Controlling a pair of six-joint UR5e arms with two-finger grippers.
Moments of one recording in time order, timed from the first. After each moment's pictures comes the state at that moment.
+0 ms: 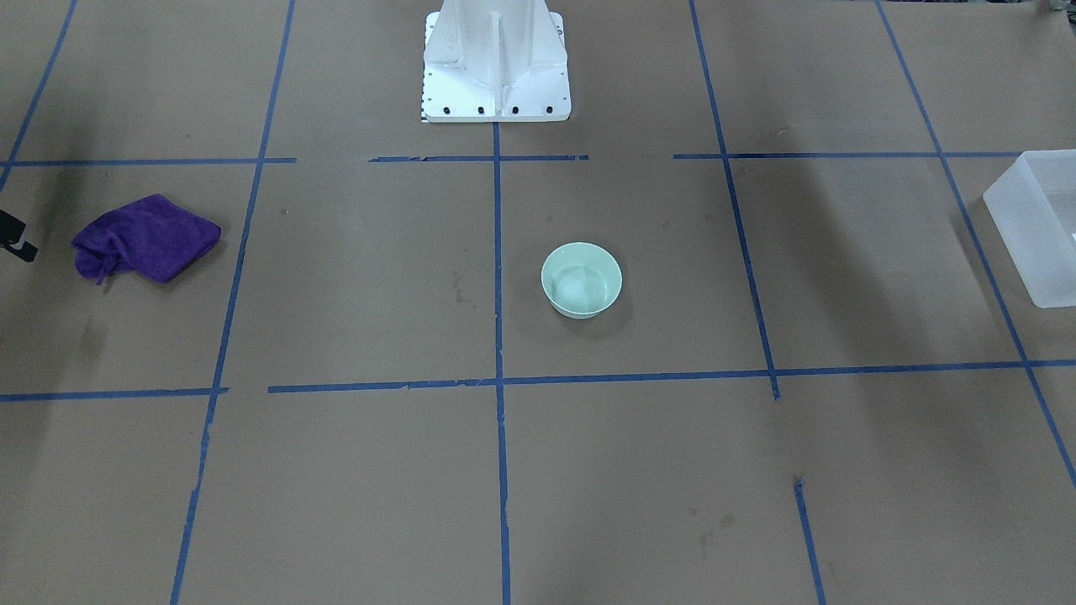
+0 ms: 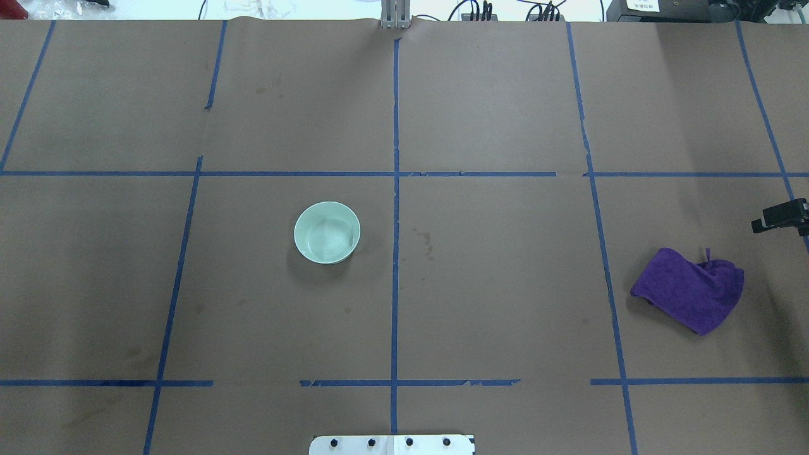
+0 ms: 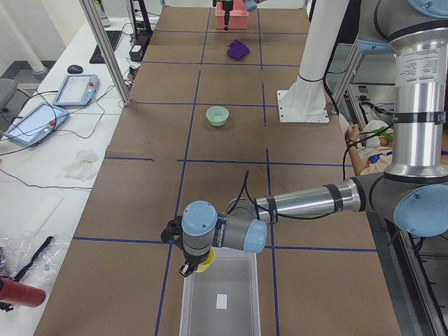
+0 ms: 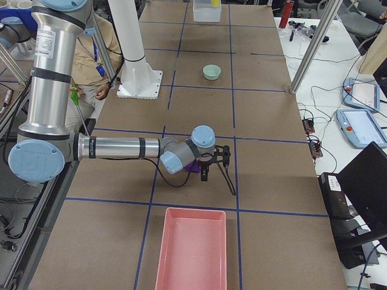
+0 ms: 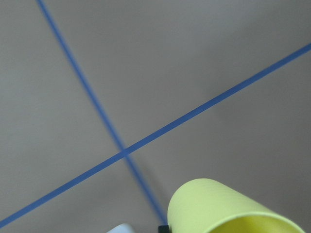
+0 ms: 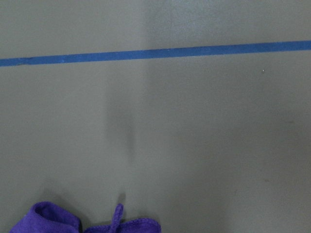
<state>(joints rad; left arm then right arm) -1.59 -1.49 -1.40 -1.95 -2.26 0.47 1.17 -1.75 1.69 -0.97 2.34 0.68</state>
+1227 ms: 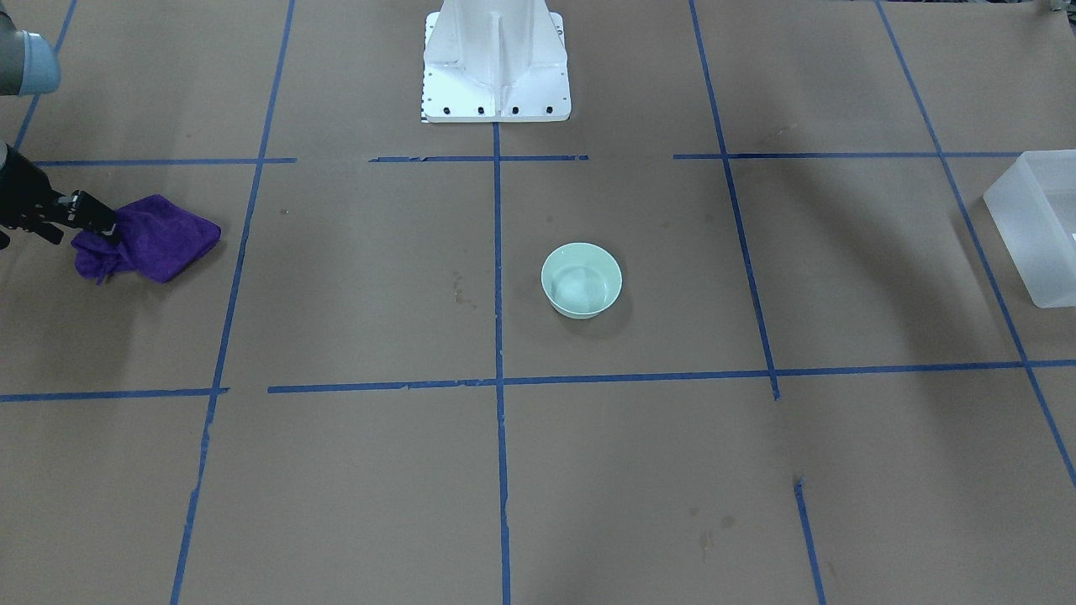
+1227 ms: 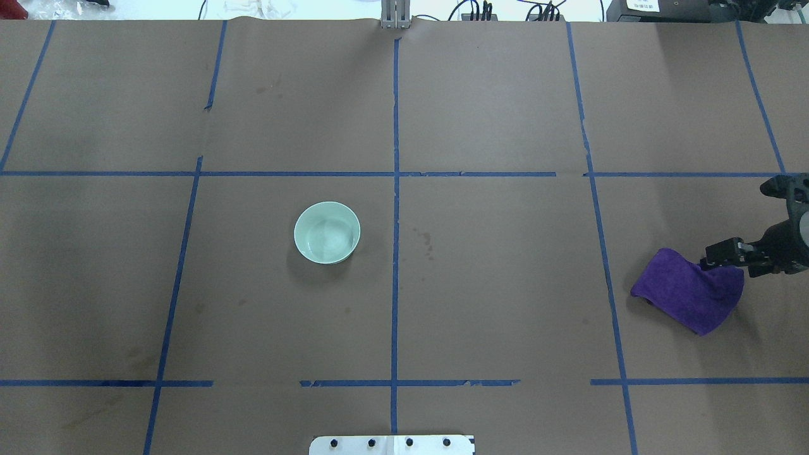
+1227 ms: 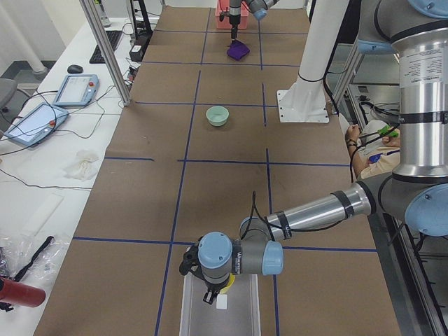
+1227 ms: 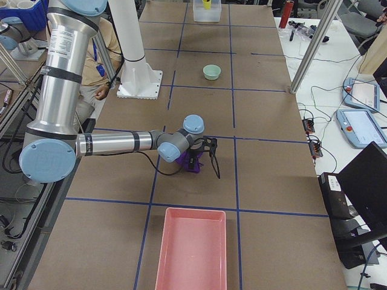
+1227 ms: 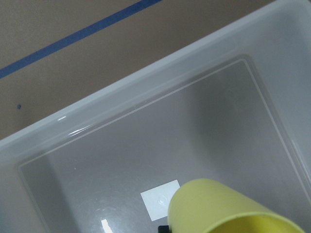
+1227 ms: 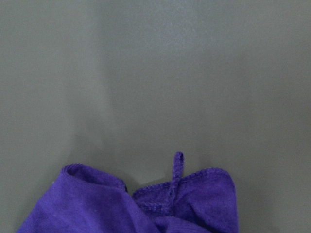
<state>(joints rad) -1.59 -1.44 -1.33 -1.95 -2.26 0.41 0.91 -1.79 1.77 -0.93 2.21 1.01</state>
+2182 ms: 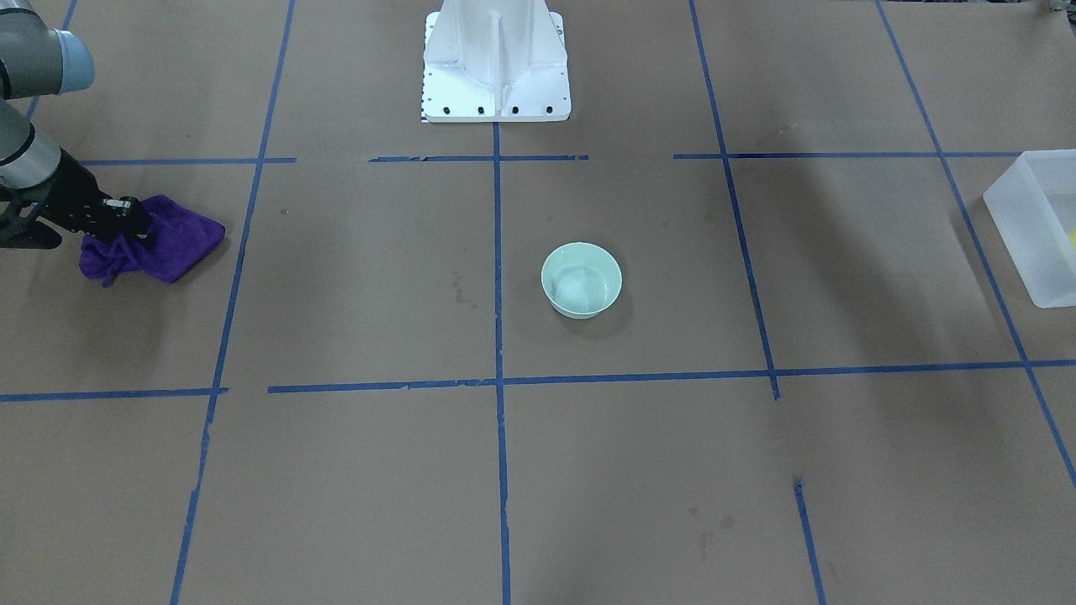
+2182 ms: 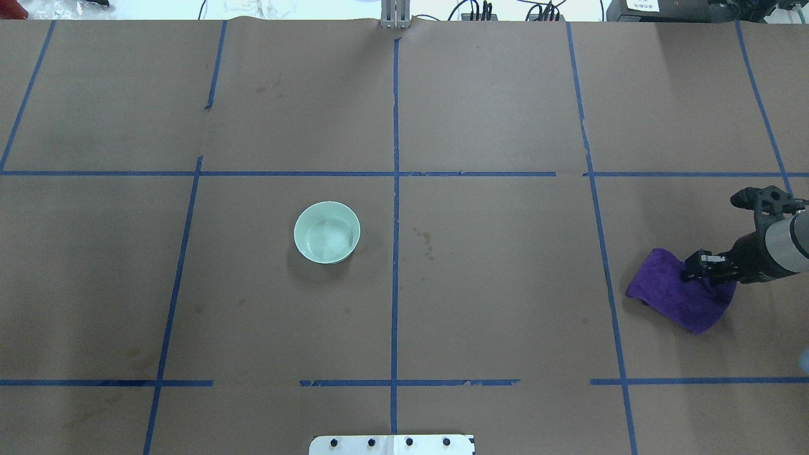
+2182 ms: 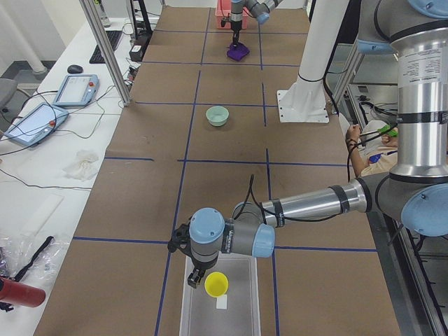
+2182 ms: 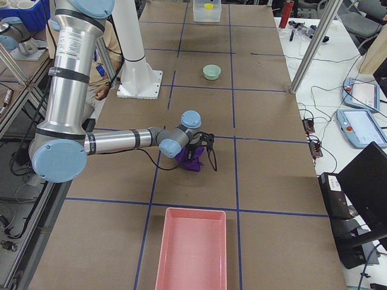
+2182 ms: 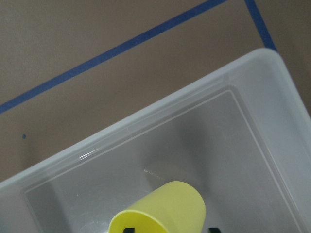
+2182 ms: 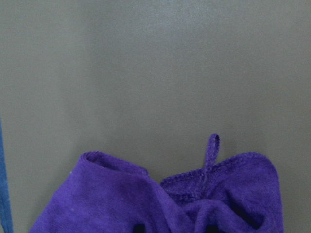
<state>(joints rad) -1.59 -1.46 -1.46 -1.94 -2.27 0.34 0.83 -1.78 1.79 -0.90 2.16 1.09</state>
